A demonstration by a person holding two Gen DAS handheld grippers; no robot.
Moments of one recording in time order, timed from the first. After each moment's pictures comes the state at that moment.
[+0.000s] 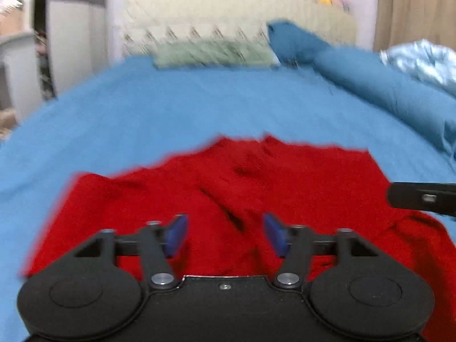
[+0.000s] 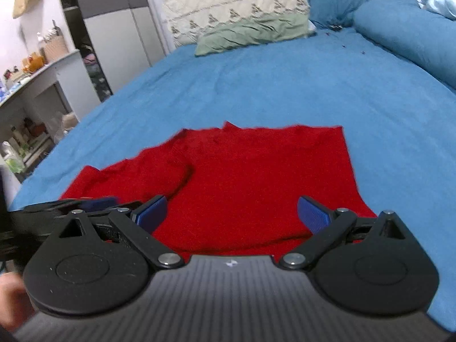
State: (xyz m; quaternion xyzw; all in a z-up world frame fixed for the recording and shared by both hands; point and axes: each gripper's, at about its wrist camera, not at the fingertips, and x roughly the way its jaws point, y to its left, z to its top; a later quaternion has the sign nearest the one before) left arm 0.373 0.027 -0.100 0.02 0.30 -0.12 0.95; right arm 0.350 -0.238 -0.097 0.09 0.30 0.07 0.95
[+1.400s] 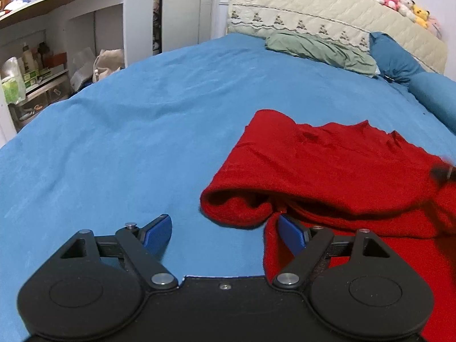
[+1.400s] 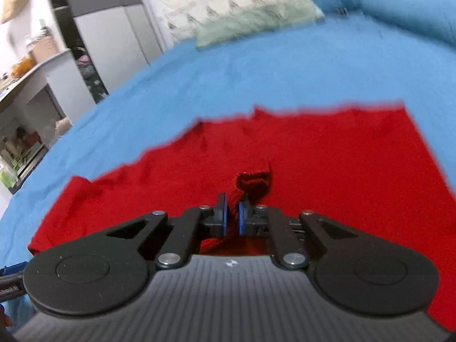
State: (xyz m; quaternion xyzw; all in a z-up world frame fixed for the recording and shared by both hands) left arm 0.348 0.155 -0.148 -0.05 0.35 0.05 0.94; right arm 0.427 -0.186 -0.132 0.11 0.28 0.07 0.95
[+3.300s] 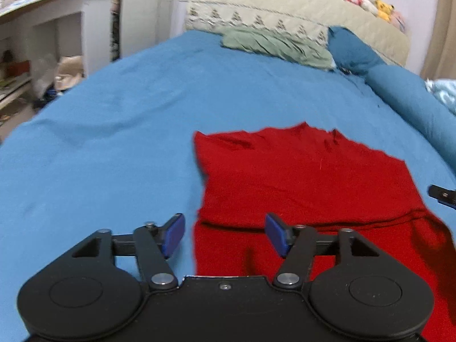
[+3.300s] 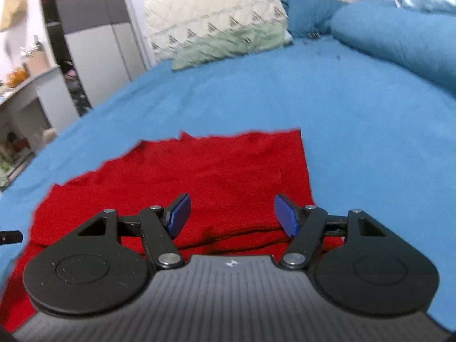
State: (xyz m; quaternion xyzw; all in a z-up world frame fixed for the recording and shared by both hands) left arm 0.318 0.138 -0.089 -0.06 0.36 -0.04 0.93; right arm 0.325 -0.302 -0.116 0.10 0.27 0.04 0.96
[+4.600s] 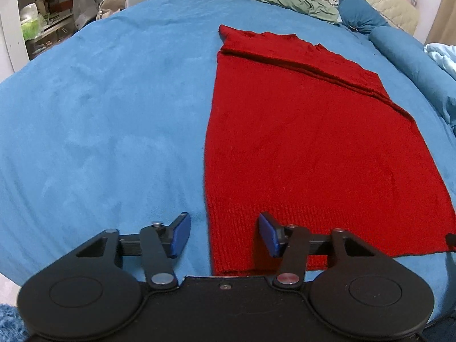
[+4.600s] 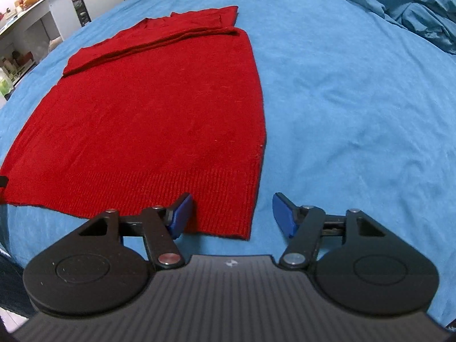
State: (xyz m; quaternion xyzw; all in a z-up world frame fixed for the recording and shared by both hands) left arm 0.084 0.125 -0.125 -0.07 0.46 -0.01 0.89; right arm 0.020 -0.339 -0.147 0.05 0.43 0.01 0.90
